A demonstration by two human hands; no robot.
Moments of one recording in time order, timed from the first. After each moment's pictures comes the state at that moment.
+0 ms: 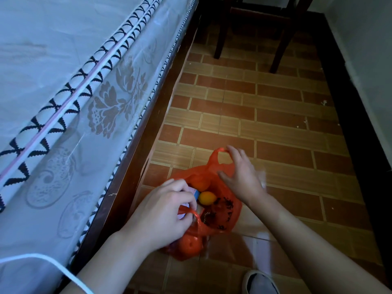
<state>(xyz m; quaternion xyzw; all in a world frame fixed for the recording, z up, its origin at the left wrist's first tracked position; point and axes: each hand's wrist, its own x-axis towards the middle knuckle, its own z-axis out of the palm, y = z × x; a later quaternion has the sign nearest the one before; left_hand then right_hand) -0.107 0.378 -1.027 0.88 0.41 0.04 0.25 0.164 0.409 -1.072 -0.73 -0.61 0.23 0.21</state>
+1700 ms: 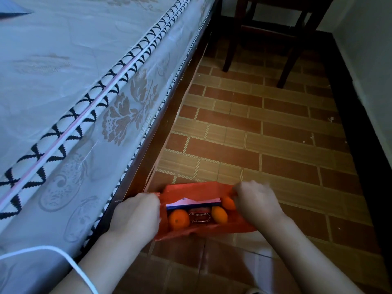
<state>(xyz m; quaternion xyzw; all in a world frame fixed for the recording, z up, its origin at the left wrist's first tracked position) -0.113 0.385 -0.976 0.73 0.66 -0.07 0.17 0.147 0.383 -0.993 -0.72 -0.68 0.15 -0.09</state>
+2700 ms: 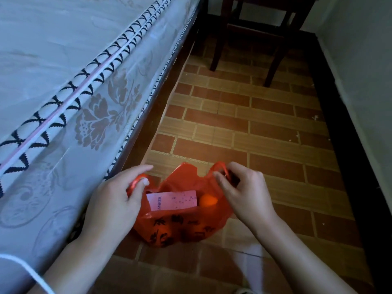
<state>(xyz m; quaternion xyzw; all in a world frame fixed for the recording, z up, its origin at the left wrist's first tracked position) -0.116 0.401 -0.964 0.70 0.62 0.29 0.23 0.154 0.379 -0.976 -0.69 -0.62 0.20 0.32</state>
